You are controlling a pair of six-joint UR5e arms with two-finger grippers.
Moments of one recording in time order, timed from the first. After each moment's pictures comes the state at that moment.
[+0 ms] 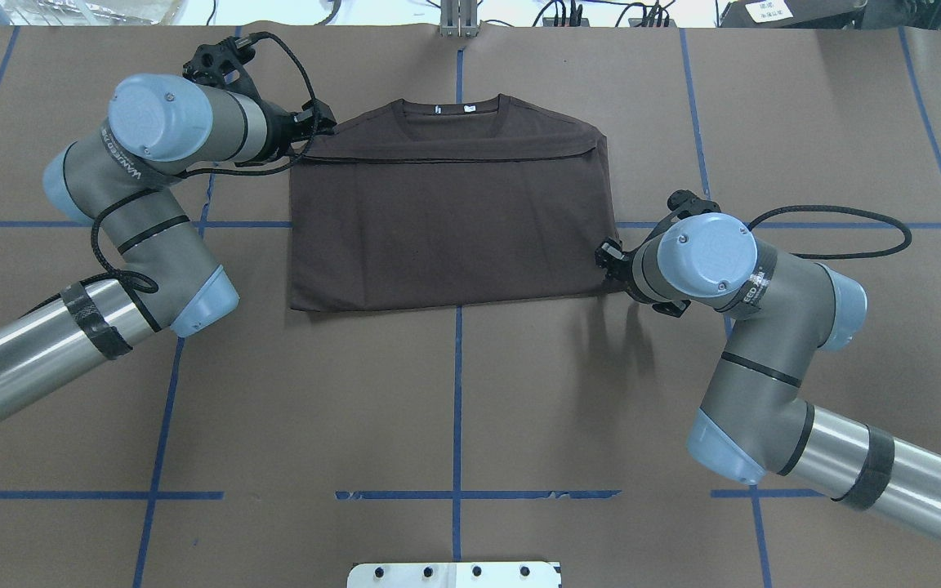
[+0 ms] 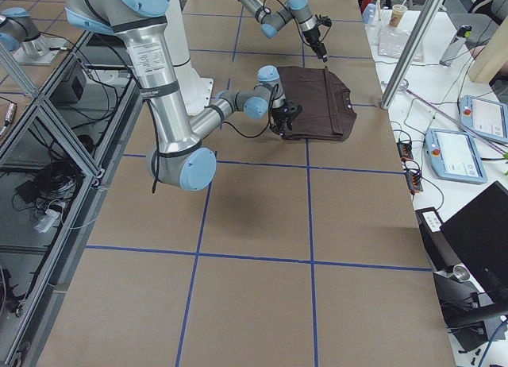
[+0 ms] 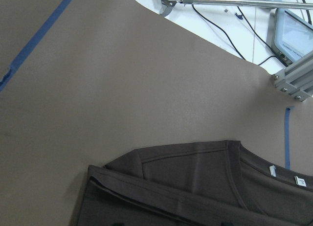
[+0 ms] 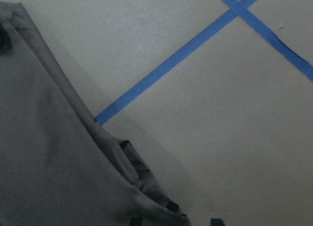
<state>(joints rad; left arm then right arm) -0.78 -2.19 -1.36 -2.28 -1.69 -1.51 0.56 -1.19 1.69 -1.29 1.67 1.86</state>
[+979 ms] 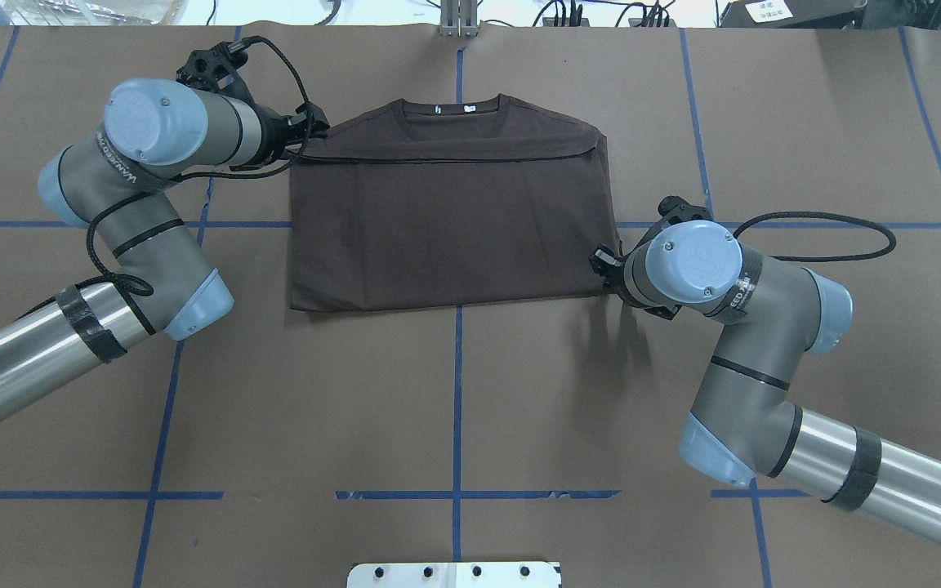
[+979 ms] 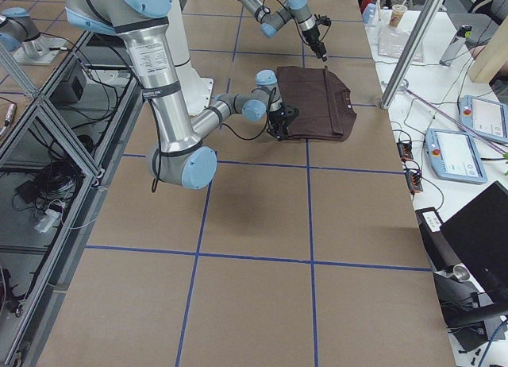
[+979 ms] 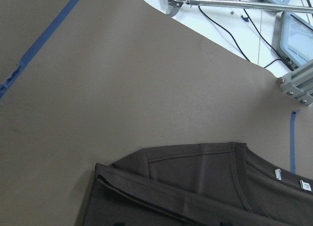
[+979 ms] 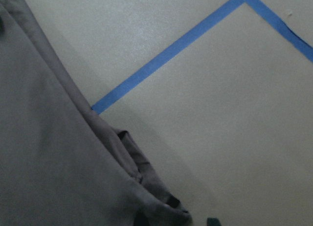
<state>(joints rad) -0.78 -2.17 -1.36 -2.28 -1.69 -1.53 0.55 -1.18 1.67 -1.29 1.65 1.85</state>
